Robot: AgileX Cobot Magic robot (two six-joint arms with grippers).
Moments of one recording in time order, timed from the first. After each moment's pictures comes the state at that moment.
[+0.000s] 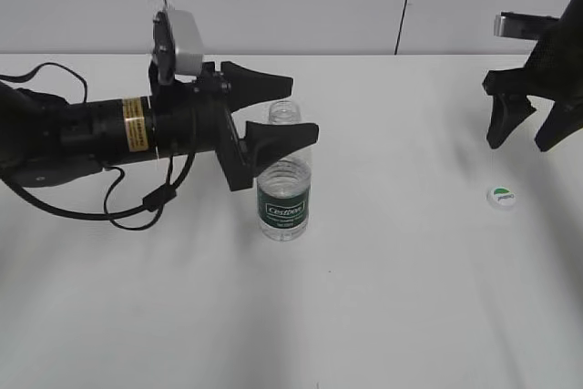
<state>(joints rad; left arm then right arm) -0.35 2.03 -0.93 1.08 -1.17 -0.45 0.04 2.07 -1.56 0.18 1.14 -0.20</state>
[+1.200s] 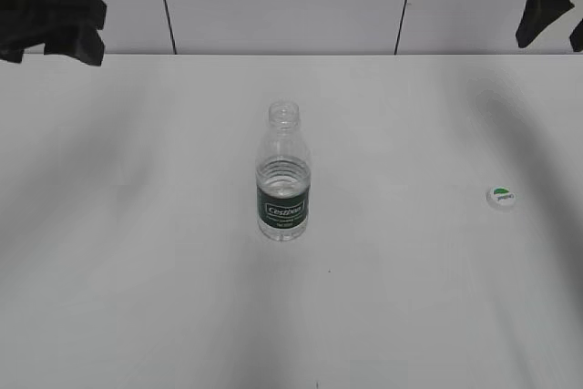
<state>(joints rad) -0.33 1.43 -1.16 0.26 0.72 -0.37 0.04 1.94 -1.78 0.14 1.21 -0.12</state>
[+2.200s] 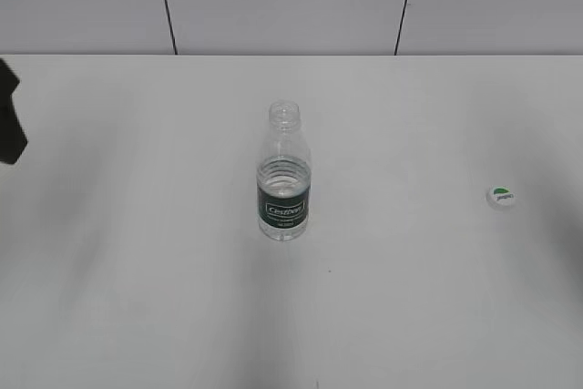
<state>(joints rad) -0.31 1.30 -1.15 0.08 1.22 -0.16 0.04 1.12 -1.08 0.17 1.22 -0.08</state>
